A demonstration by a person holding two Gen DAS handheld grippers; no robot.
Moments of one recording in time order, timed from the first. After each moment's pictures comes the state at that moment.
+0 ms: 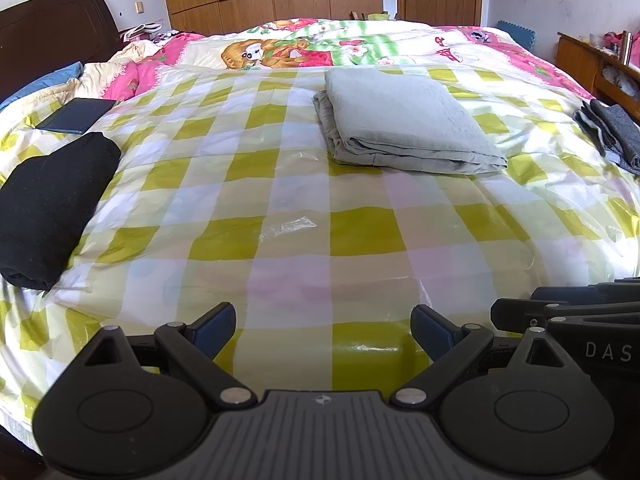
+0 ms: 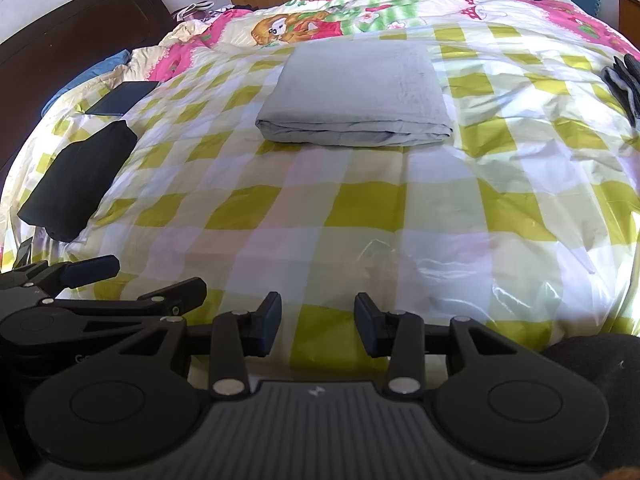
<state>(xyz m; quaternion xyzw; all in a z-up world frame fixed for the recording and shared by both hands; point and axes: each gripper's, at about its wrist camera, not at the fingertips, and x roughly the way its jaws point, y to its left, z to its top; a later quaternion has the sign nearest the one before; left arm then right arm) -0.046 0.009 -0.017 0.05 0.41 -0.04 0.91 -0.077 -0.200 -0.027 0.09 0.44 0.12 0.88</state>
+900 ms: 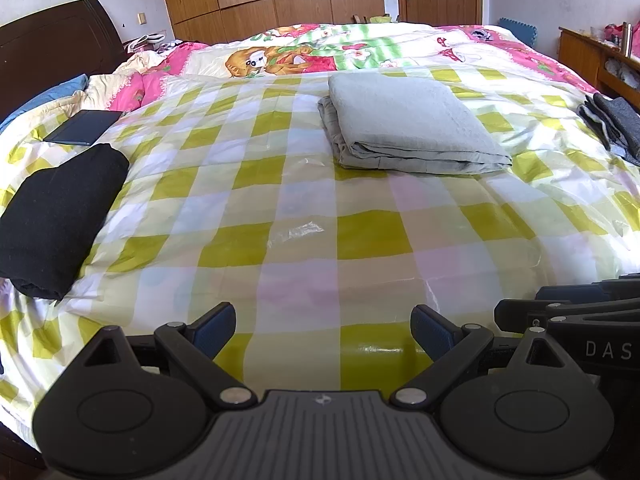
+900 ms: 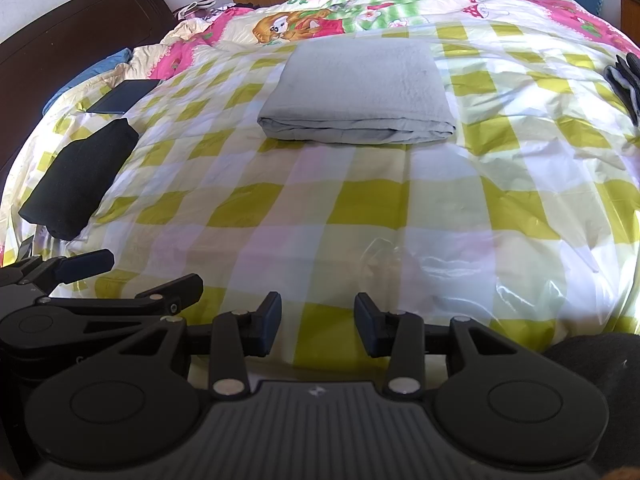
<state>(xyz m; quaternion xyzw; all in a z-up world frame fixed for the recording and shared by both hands) -0.049 0.007 -0.015 0.07 0.40 -0.03 0.92 -0.077 -0.200 -0.027 0.09 0.44 0.12 0.88</state>
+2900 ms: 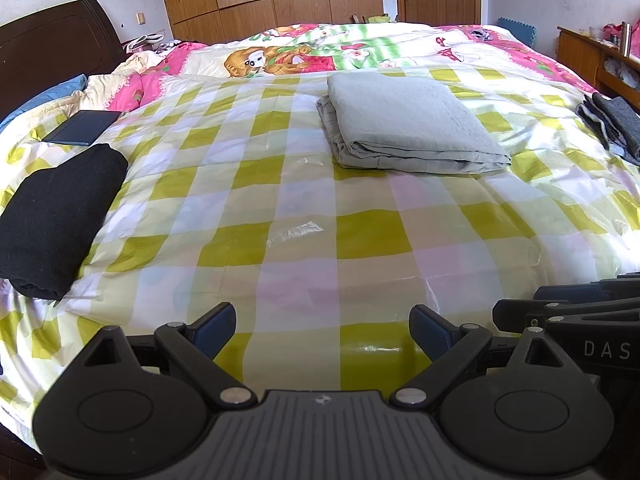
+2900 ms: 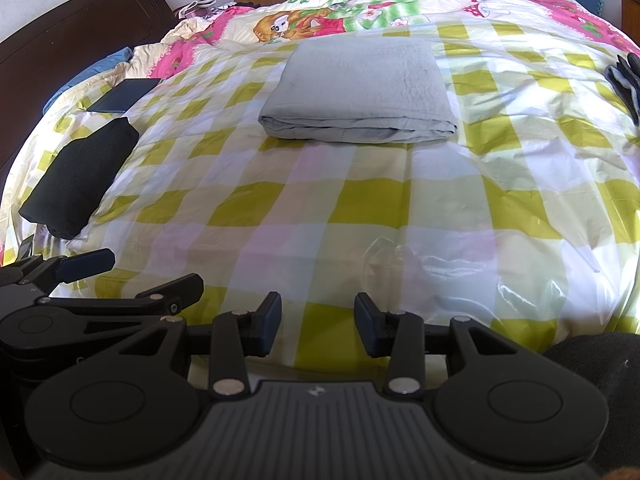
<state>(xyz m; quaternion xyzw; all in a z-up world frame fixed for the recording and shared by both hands) -0.049 0.006 -0.016 0.07 0.40 -0.03 0.91 -0.078 -0.199 -0.027 0.09 0.44 0.12 0.88</state>
